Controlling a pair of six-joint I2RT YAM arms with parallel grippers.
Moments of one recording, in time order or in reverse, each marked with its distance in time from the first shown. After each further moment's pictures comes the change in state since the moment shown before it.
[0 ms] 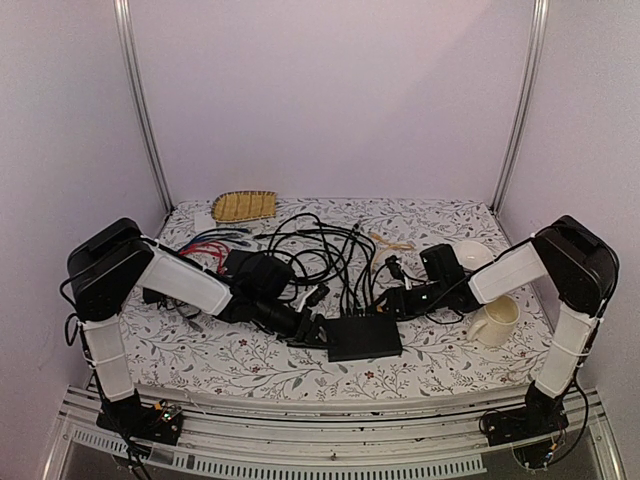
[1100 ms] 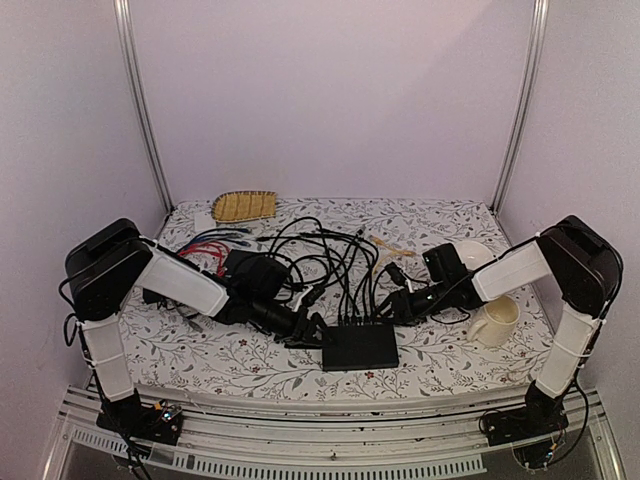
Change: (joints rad) left arm 0.015 -0.007 -0.033 0.049 0.003 -0.066; right arm -0.021 -0.024 0.004 -0.103 -0.200 0.025
